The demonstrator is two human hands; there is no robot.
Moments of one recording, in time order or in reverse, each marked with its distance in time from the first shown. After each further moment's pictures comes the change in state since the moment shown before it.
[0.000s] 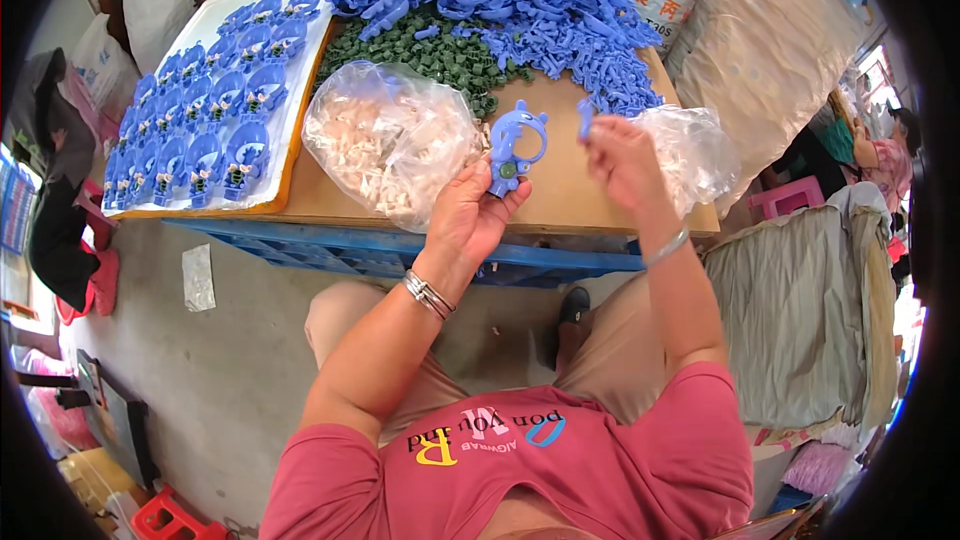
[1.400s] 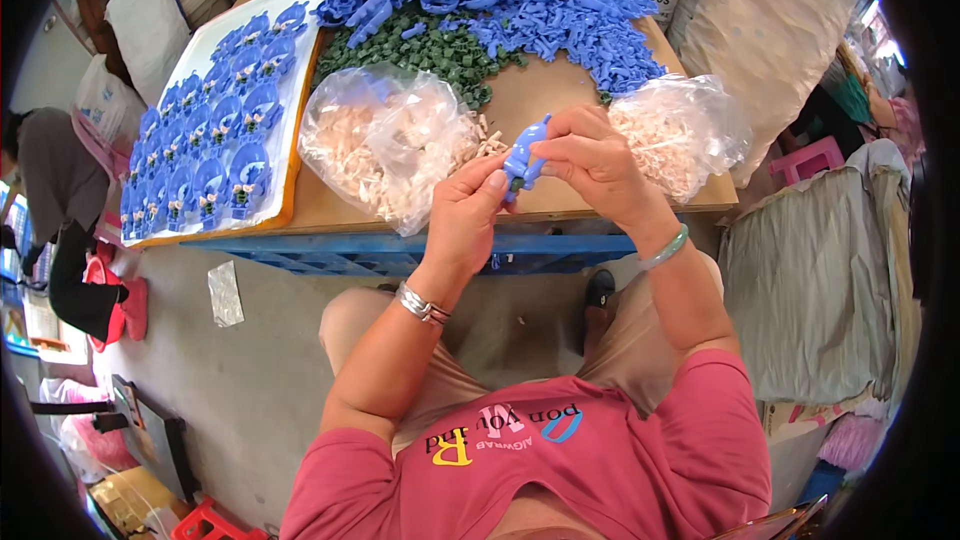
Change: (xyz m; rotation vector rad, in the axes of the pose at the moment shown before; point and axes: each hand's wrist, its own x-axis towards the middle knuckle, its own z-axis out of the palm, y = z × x) left_hand -0.014 0.001 0.008 0.588 -0.217 0.188; right_hand -0.026 -0.013 0.033 -0.903 -0.296 -1.022
